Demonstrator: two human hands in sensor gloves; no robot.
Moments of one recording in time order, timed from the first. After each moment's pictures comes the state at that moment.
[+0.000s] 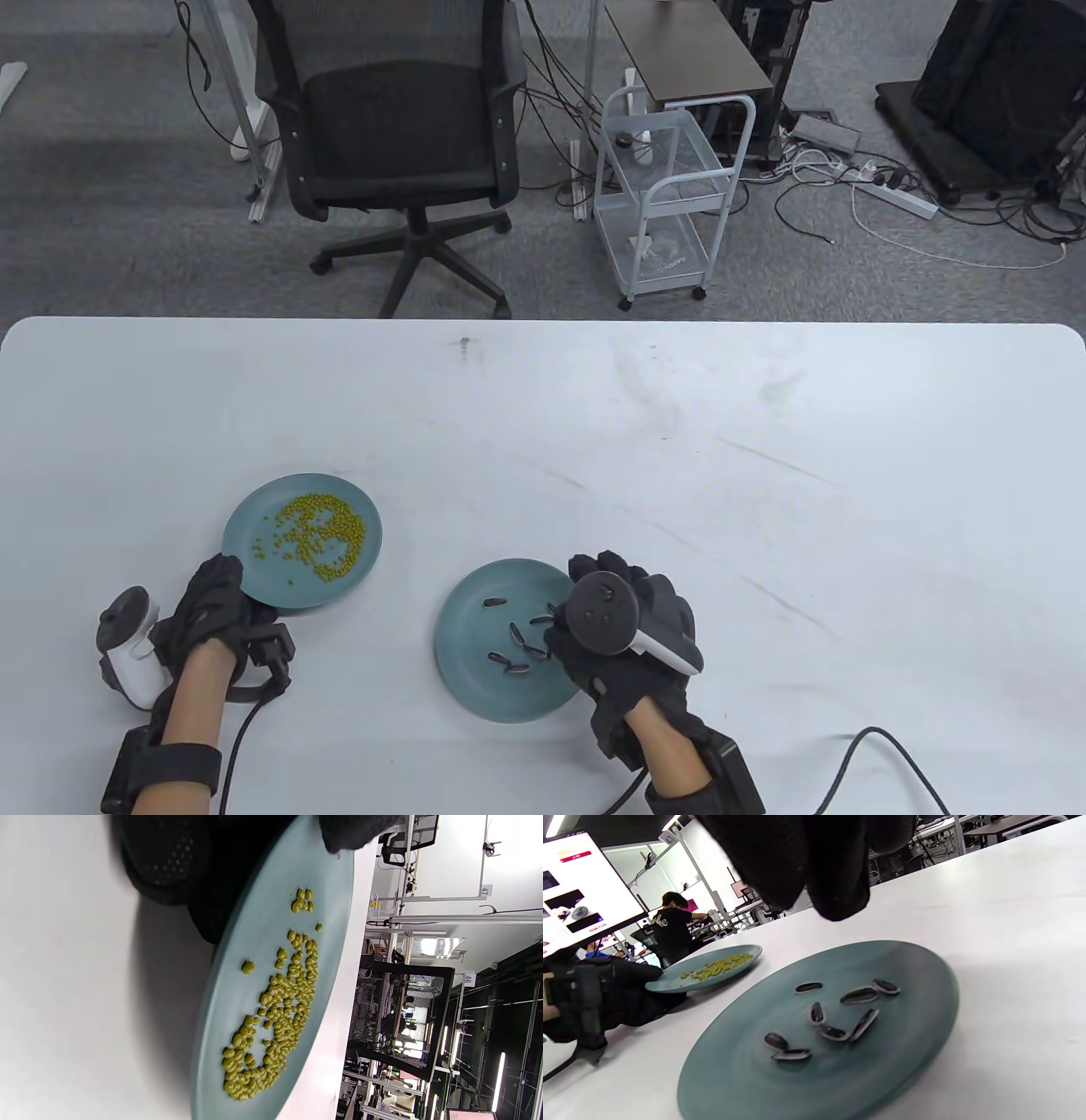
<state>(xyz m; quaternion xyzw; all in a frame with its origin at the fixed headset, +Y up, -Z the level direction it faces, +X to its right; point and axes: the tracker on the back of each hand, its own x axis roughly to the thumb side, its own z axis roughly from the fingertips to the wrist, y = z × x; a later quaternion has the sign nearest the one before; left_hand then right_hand) -0.407 -0.823 -0.282 -0.05 0.29 0.69 0.66 0.060 -0.714 -0.261 0.17 0.10 0.95 0.22</state>
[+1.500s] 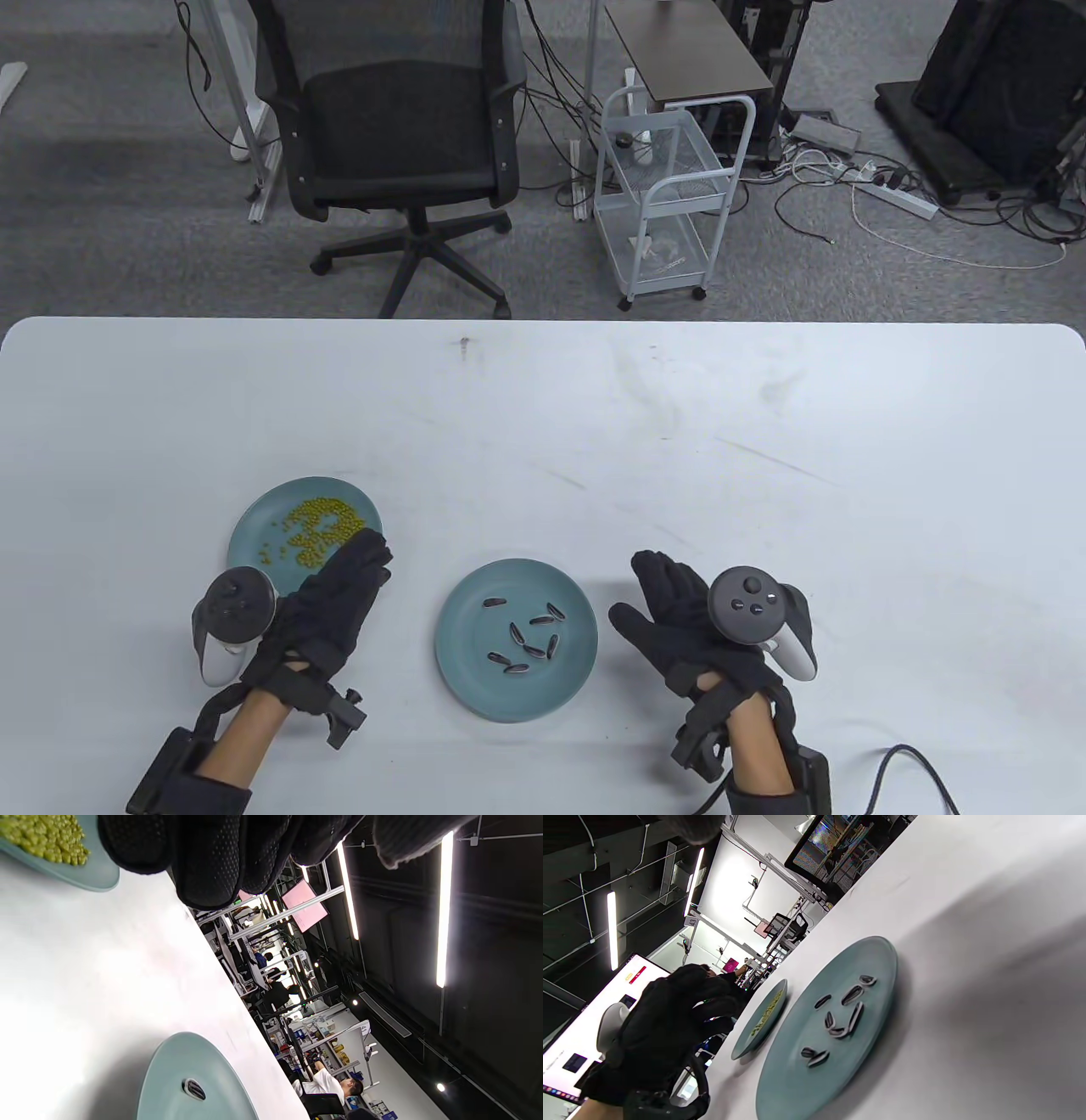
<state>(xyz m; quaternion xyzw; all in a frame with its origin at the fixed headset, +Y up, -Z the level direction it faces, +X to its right) -0.285 -0.757 -0.279 -0.04 -0.17 0.54 0.82 0.153 -0.747 -0.263 0.18 0.14 0.87 0.43</state>
